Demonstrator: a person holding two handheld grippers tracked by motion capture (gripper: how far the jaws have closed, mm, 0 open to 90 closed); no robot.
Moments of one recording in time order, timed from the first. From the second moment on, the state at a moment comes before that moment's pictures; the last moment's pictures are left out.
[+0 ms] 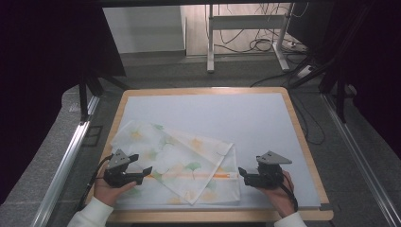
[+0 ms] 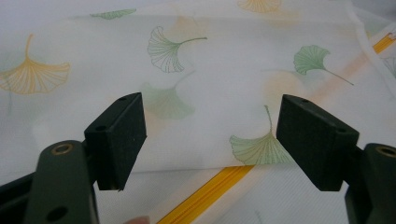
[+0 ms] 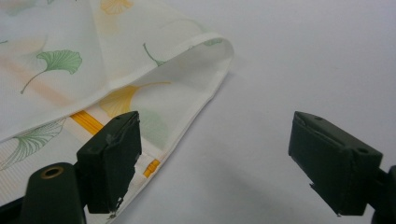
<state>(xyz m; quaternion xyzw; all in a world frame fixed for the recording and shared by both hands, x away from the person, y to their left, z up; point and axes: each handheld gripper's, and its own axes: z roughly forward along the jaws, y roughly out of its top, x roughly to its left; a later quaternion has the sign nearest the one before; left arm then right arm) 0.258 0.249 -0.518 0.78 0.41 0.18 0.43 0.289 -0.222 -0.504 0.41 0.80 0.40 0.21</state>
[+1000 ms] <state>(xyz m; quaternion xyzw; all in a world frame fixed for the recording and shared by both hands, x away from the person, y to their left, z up) 0.258 0.250 -0.514 0.77 0.42 0.17 0.45 0.284 -0.200 -0.487 0.39 0.81 0.40 0.19</state>
